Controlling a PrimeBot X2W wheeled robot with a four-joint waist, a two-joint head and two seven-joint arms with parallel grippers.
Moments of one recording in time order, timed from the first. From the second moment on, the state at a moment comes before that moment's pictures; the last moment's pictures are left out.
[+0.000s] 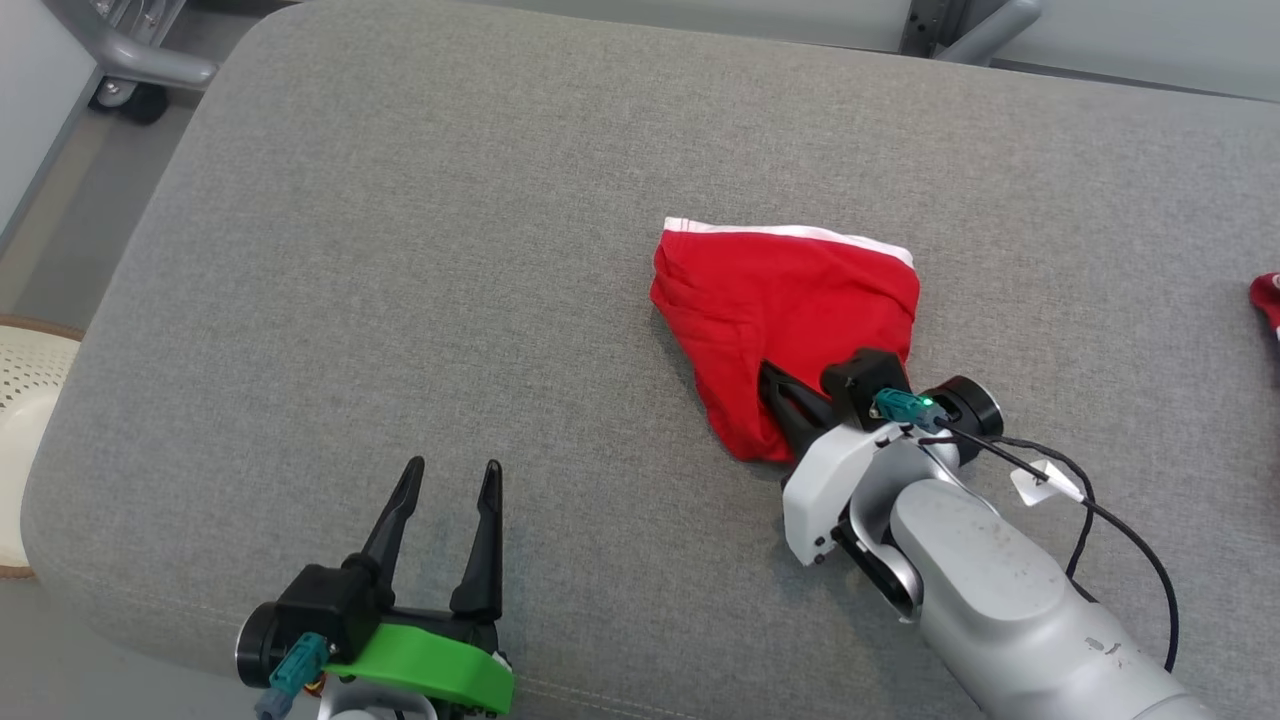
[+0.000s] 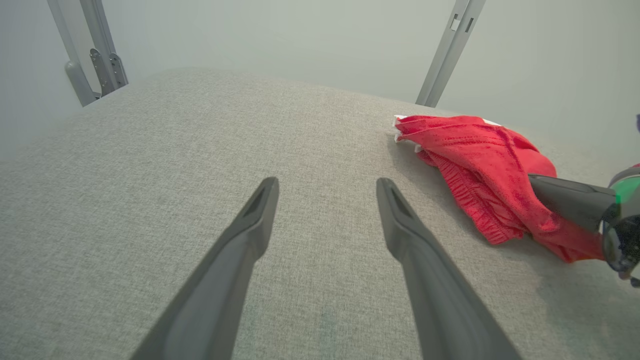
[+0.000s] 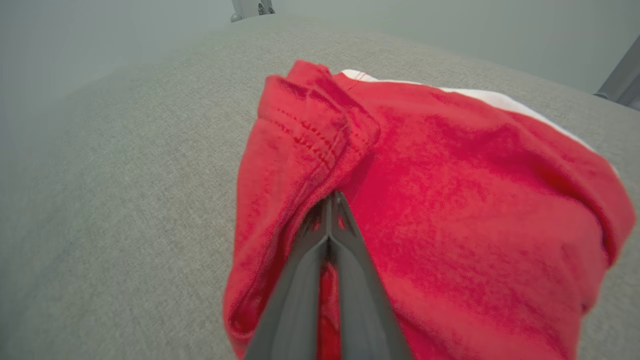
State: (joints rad) left arm -0.05 0.05 -0.23 0.18 -0.30 -0.09 -0.26; right arm -0.62 -0.10 0.60 0.76 0.33 0.13 -0.20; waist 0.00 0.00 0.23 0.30
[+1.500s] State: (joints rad) left arm 0.08 0.10 -0.08 0.23 -0.22 -0.11 -0.26; right arm 0.00 -0.06 -0.15 0.17 -0.03 0.13 -0.26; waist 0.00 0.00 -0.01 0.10
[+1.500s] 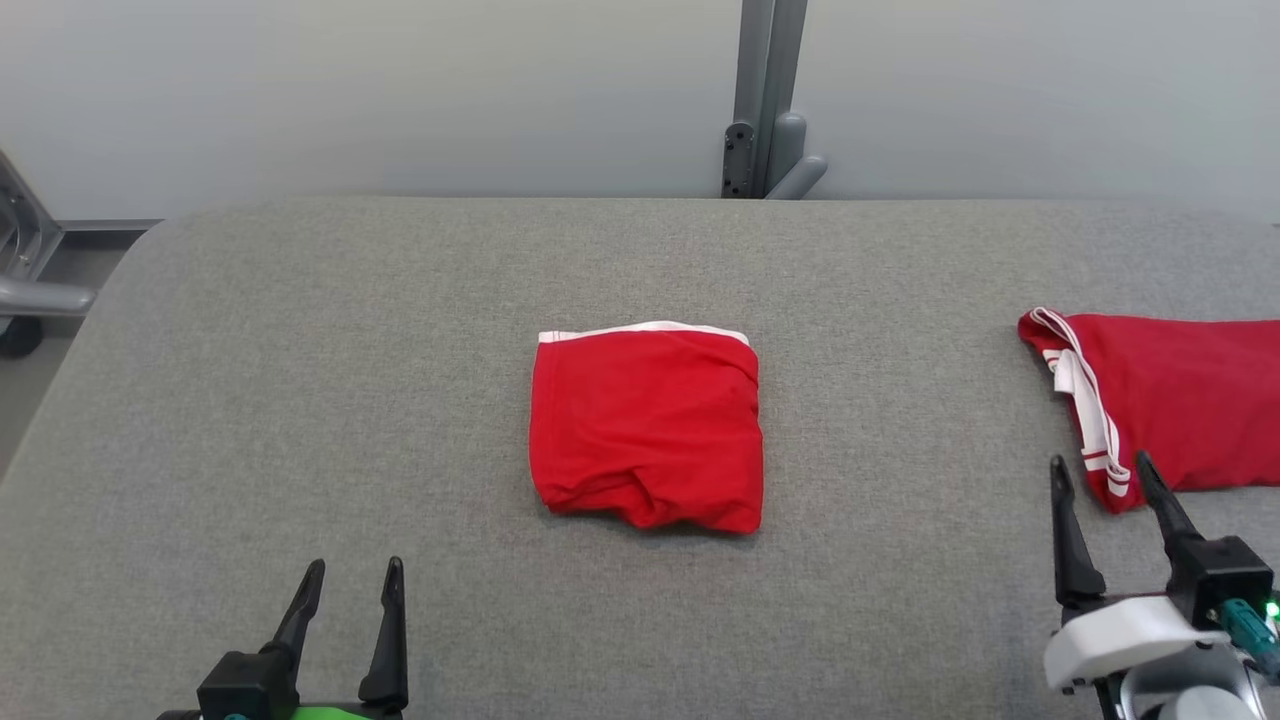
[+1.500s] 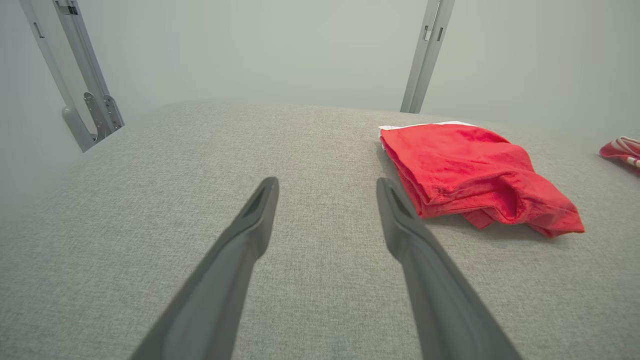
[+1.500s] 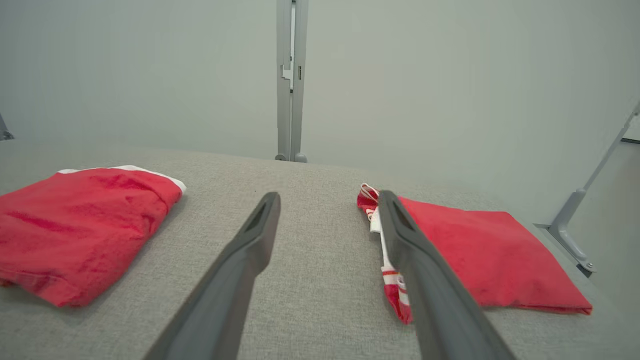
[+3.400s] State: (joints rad) left arm -0.09 0.06 -0.11 0.24 -0.24 -0.13 -0.26; right arm -0.61 -0.05 0.22 0.66 0.53 0.13 0.38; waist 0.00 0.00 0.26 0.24
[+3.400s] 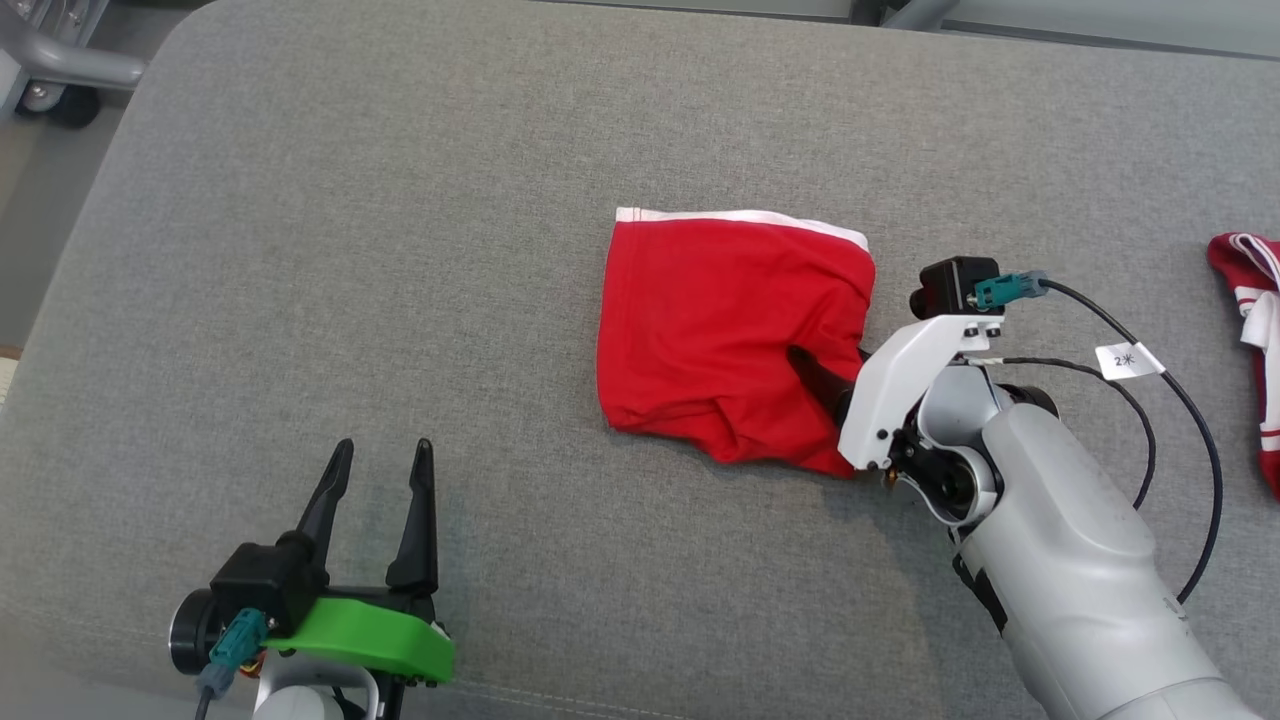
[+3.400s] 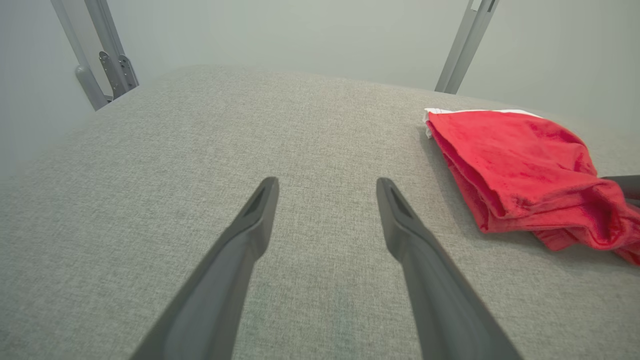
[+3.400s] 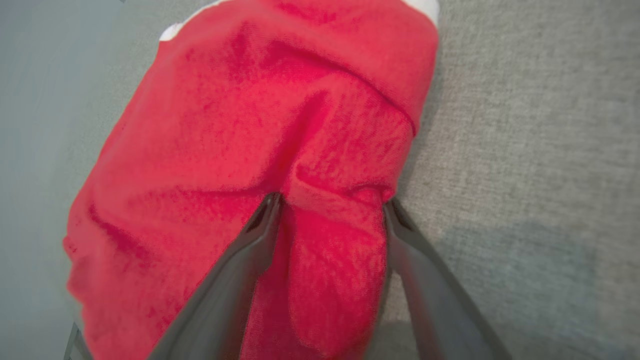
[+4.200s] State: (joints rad) left arm -0.08 0.06 -0.09 0.20 -0.23 -0.13 -0.26; right arm -0.69 -0.17 0.20 0.48 0.47 0.13 0.52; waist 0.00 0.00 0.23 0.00
